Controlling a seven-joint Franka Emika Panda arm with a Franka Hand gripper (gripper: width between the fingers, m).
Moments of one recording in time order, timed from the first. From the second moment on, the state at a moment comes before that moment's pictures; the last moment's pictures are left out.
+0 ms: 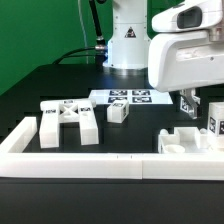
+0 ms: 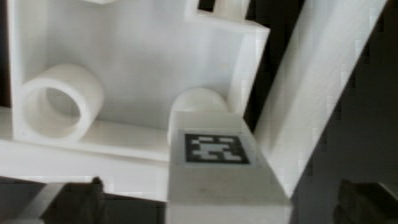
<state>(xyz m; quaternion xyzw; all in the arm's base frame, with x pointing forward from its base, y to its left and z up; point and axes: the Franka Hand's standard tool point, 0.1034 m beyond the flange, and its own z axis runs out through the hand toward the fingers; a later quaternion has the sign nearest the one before) 0.671 0.093 0.082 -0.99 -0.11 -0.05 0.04</state>
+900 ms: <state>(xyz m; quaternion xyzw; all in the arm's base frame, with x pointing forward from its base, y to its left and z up) 0.672 0.093 0.083 -0.99 -0.10 -0.05 0.04</state>
